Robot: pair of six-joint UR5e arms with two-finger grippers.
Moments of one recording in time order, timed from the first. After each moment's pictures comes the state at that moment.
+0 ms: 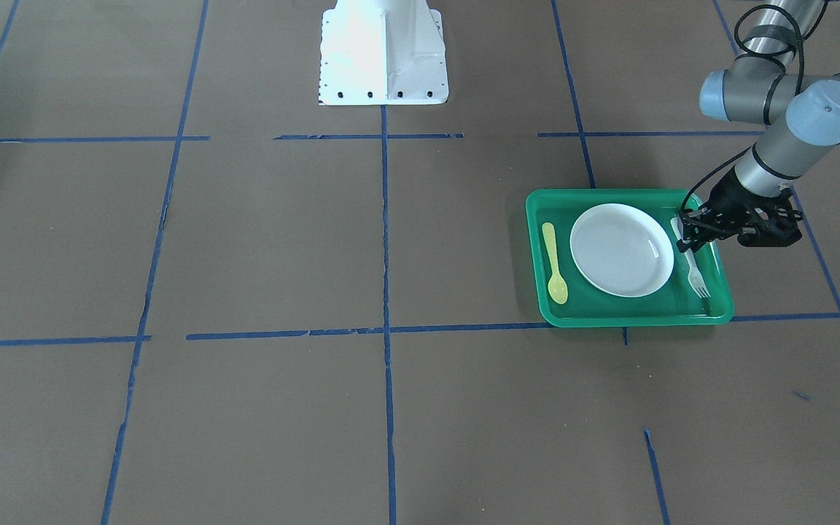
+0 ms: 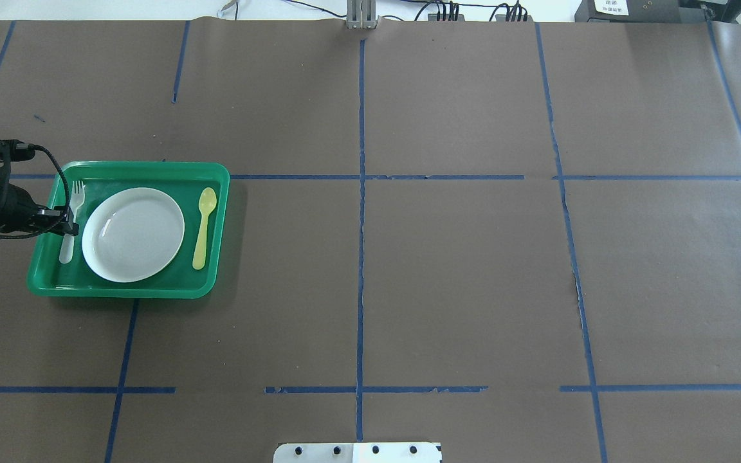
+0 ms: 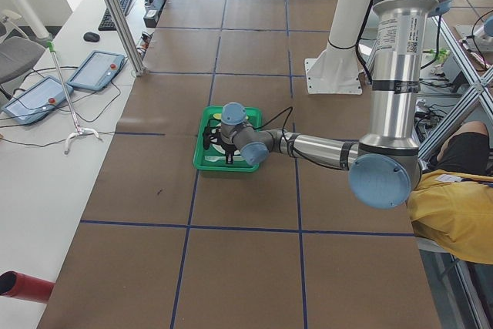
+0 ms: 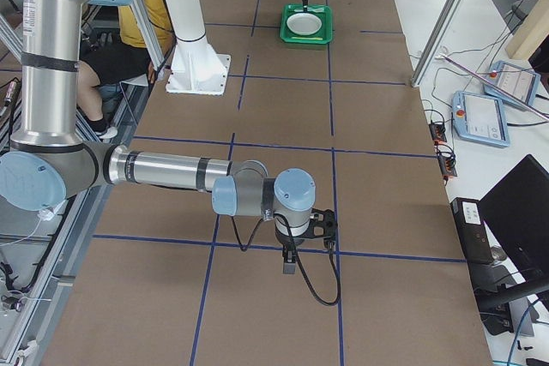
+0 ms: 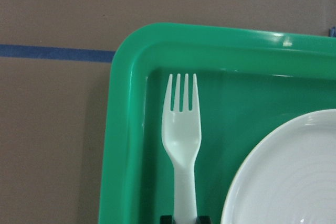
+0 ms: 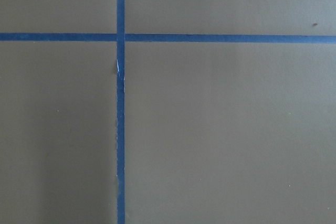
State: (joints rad) left arm -0.90 -1.59 -1.61 -2.28 -2.12 -0.98; right arm 1.58 -1.70 1.64 -1.50 2.28 0.01
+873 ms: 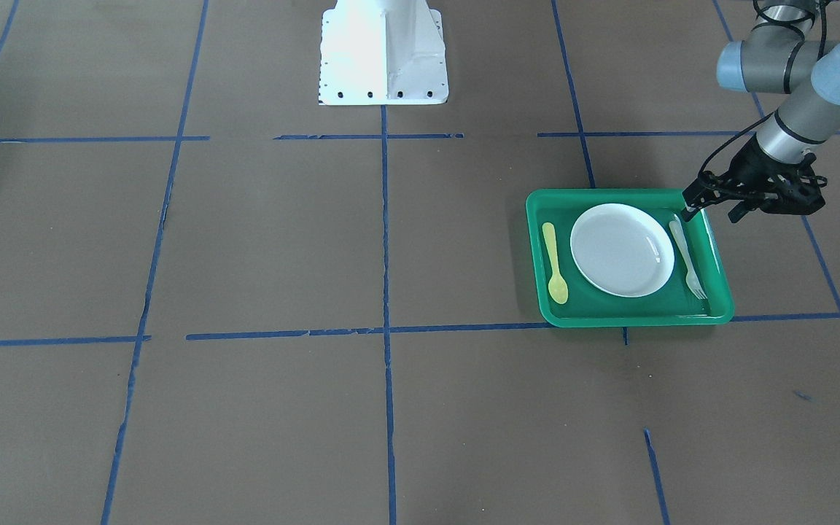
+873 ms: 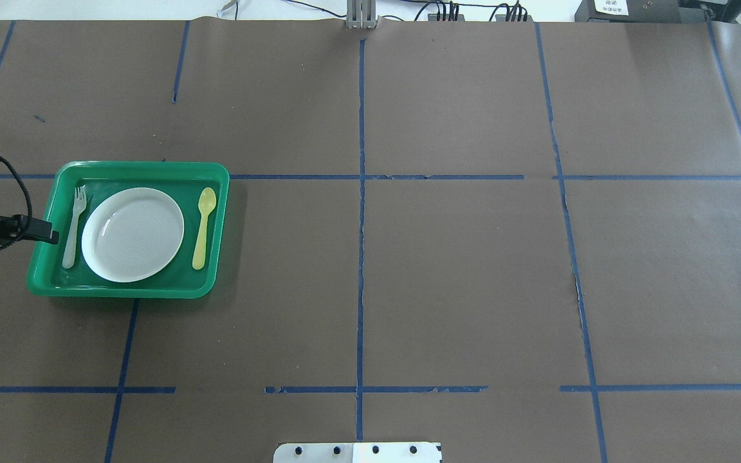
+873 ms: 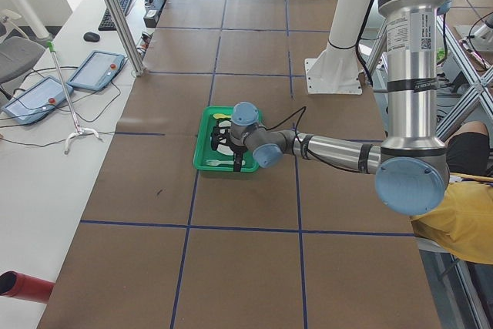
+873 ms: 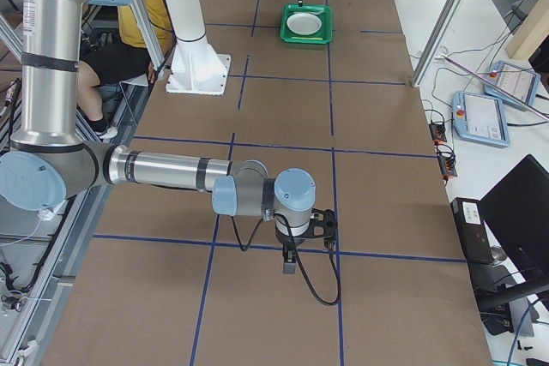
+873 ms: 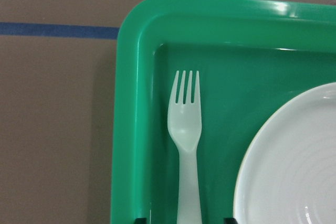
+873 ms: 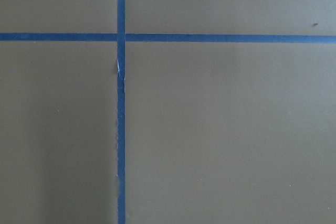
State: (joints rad) left arm -0.95 -1.46 -1.75 -2.27 -2.13 -0.91; right arm 1.58 -1.70 1.64 -1.50 2.28 0.01
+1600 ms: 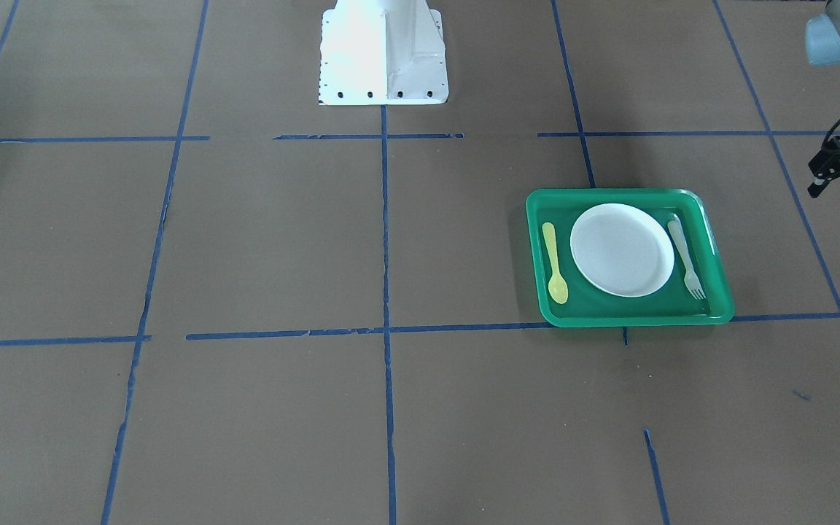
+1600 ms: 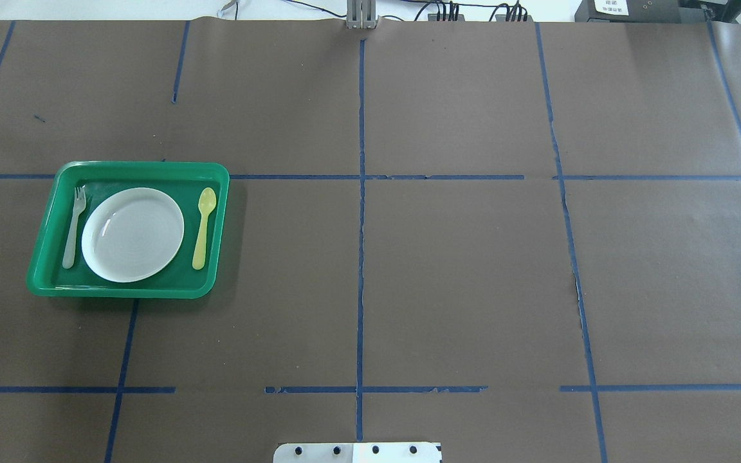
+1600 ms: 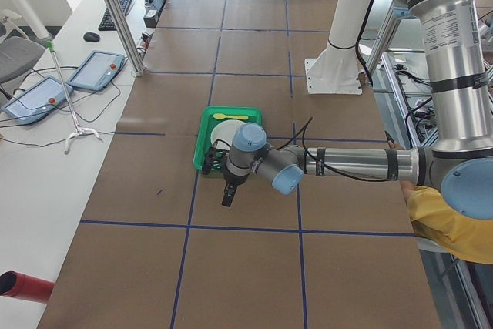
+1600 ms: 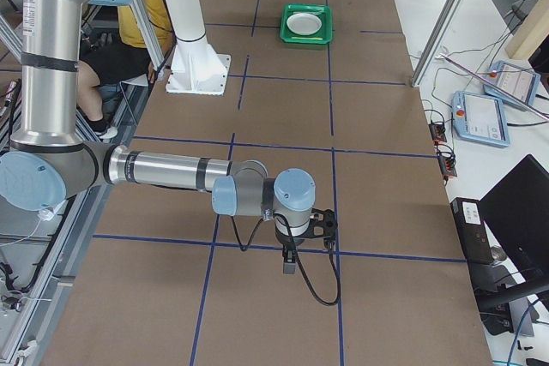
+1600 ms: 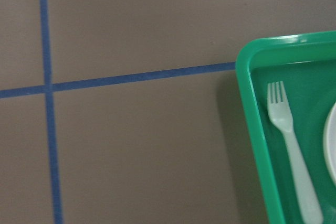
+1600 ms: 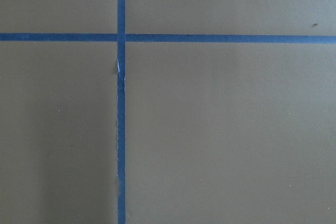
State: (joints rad) left arm -1.32 -1.33 -1.75 -2.13 -2.17 -0.32; right arm 1.58 -1.70 1.64 -1.50 2.28 0.01
